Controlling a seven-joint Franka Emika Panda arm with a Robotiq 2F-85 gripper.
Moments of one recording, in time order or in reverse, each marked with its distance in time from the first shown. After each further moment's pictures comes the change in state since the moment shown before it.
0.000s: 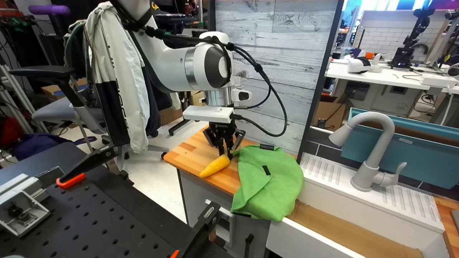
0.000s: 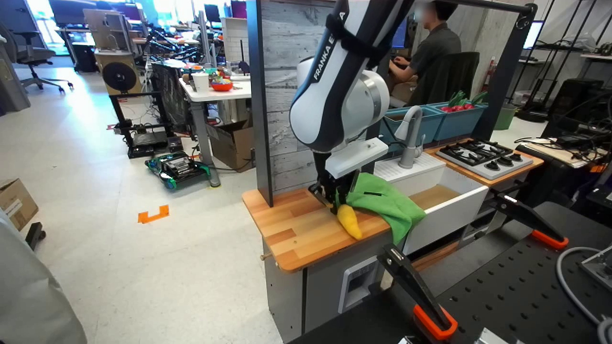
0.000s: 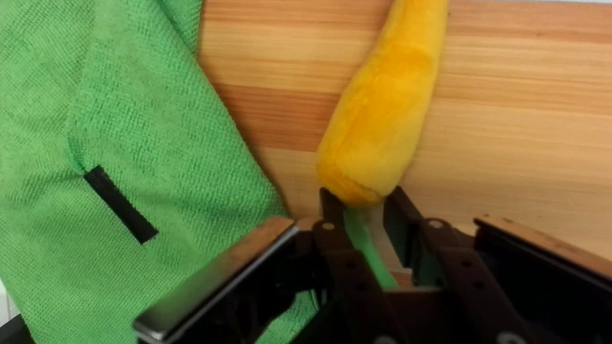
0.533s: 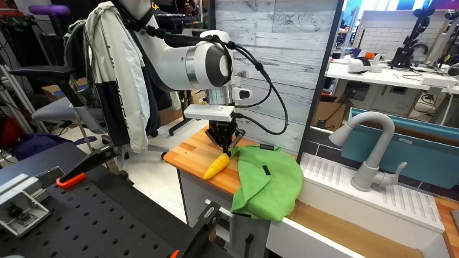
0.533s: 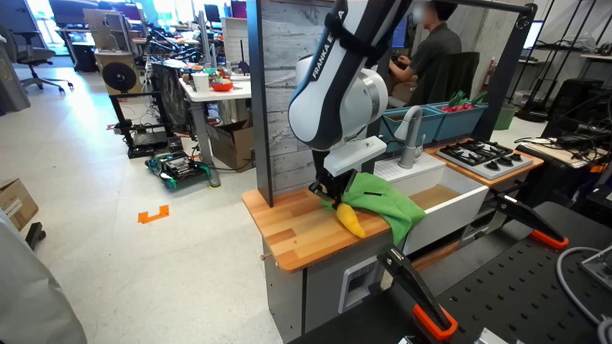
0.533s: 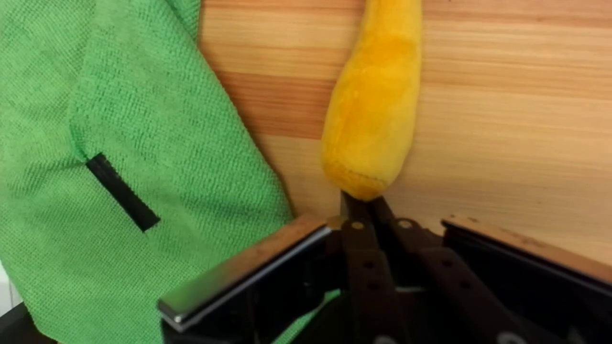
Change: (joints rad) arm -0.001 0.003 0.000 0.014 0.000 -0.002 0.000
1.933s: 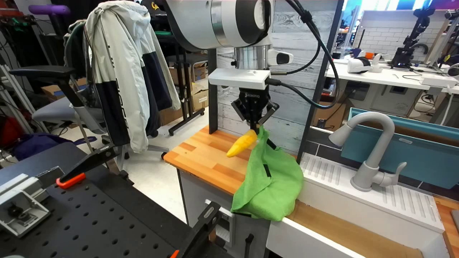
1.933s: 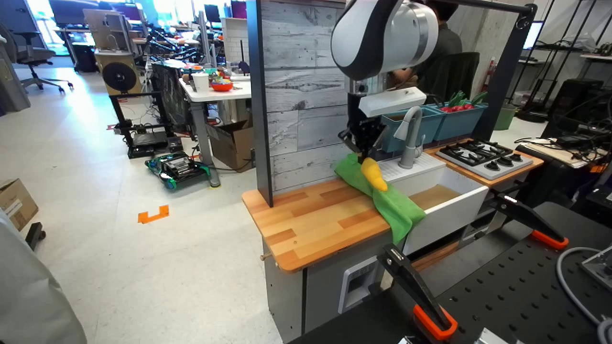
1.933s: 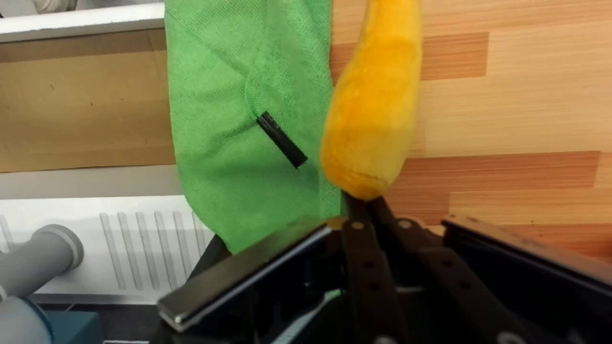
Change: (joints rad) arm -0.159 -0.249 0.022 -0.158 0.028 0.009 -0.033
